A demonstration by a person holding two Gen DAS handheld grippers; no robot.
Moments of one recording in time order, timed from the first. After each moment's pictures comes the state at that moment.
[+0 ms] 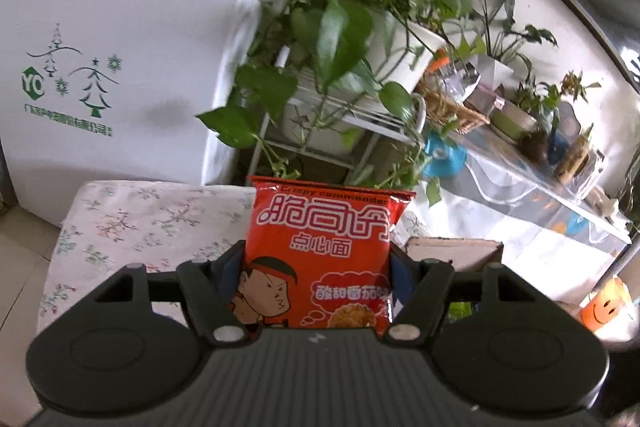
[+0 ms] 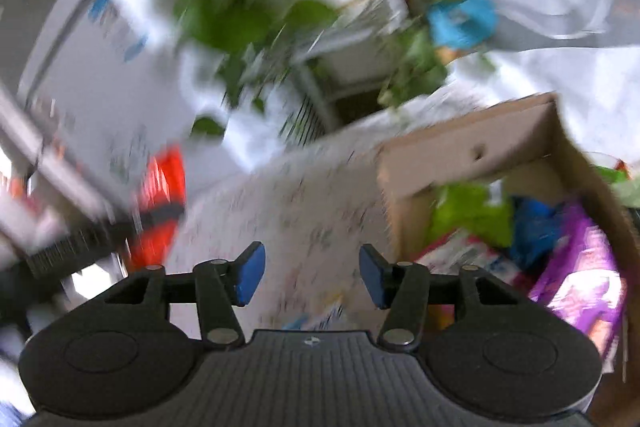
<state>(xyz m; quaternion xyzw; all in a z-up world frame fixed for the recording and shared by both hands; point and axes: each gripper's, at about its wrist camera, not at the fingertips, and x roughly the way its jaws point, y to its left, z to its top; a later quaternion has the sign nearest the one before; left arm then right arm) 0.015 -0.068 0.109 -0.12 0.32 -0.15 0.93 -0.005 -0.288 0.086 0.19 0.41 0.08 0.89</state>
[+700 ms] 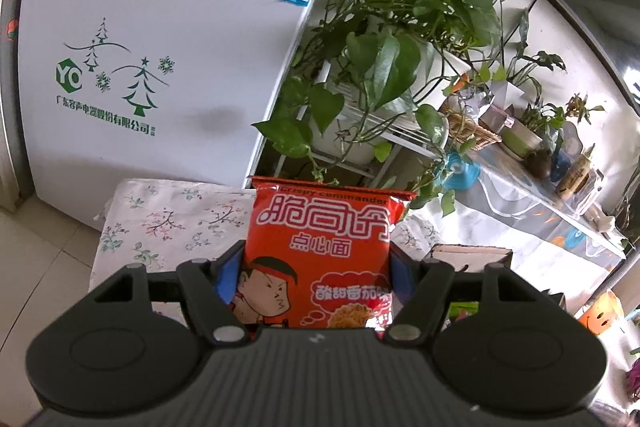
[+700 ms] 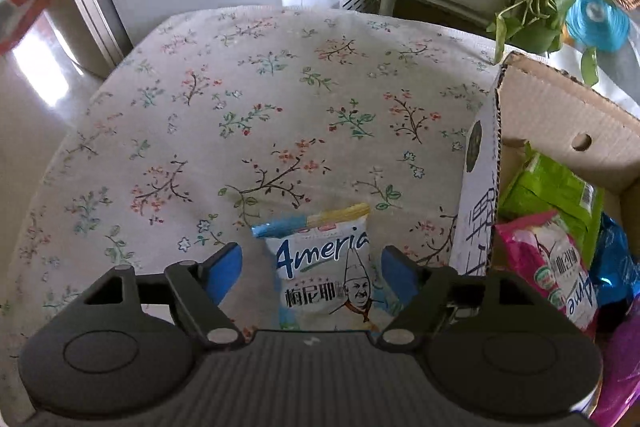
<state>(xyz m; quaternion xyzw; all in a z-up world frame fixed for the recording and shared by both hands) 0.004 -0.004 0.113 -0.15 0.32 -0.14 0.93 0.027 -0.204 0.006 -0.07 0.53 0.13 0.84</state>
